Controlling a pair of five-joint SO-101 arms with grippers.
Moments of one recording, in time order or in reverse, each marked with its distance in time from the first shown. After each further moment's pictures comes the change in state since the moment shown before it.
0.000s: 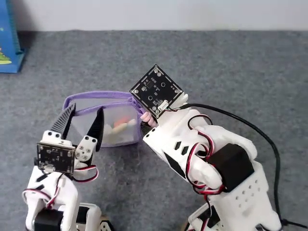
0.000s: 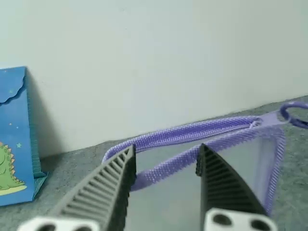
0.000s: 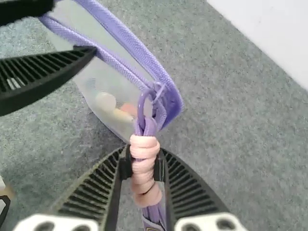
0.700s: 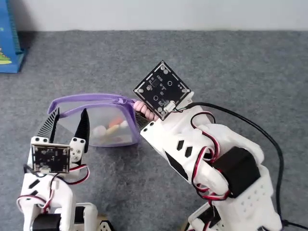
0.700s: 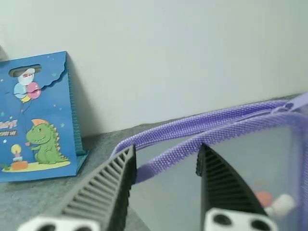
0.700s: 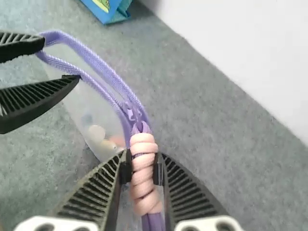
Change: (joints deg) left arm -10.6 -0.7 -0.3 5.8 -2.9; right arm -0.2 0.1 -5.0 -4.3 0.2
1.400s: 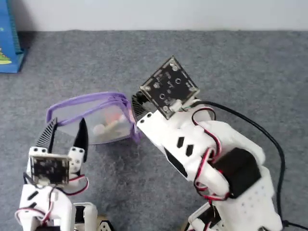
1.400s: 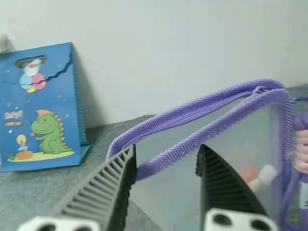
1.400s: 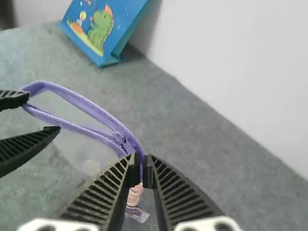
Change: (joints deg) left arm 1.6 -7.9 -2.0 9.2 -0.1; right arm 0.2 0.2 1.9 -8.0 -0.2
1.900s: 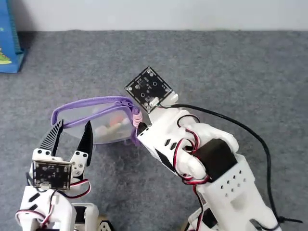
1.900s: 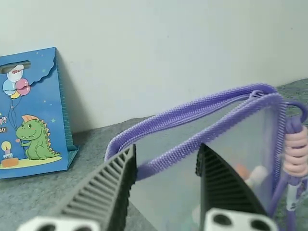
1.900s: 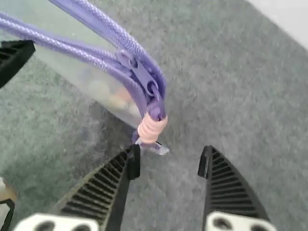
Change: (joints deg) left arm 2.2 -0.2 -0.2 1.0 0.0; right arm -0.2 0.0 14.2 4.8 -3.8
